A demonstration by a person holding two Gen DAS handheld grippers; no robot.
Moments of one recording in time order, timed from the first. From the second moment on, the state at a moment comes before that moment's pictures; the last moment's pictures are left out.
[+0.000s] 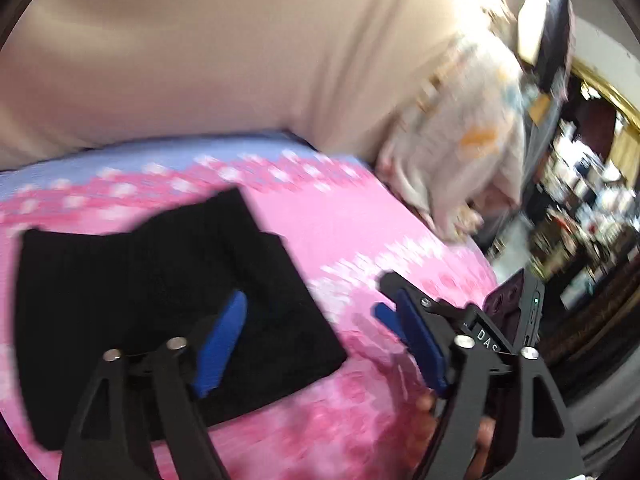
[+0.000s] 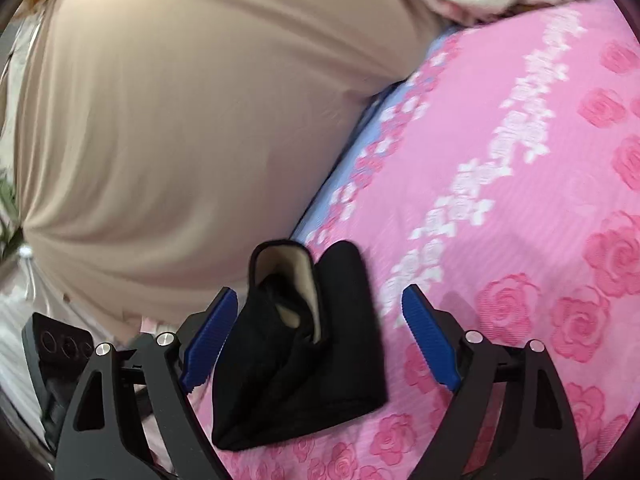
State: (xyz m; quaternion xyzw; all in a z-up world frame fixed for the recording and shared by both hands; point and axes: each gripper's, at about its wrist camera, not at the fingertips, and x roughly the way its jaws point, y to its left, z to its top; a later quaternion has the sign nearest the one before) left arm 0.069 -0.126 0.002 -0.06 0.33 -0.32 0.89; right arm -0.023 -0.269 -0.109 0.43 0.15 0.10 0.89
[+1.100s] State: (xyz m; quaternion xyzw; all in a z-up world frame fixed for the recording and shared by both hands) left arm 0.102 0.093 -0.069 -0.15 0.39 -0.06 0.91; right arm 0.040 -0.191 -0.095 0.16 0.38 0.09 0.91
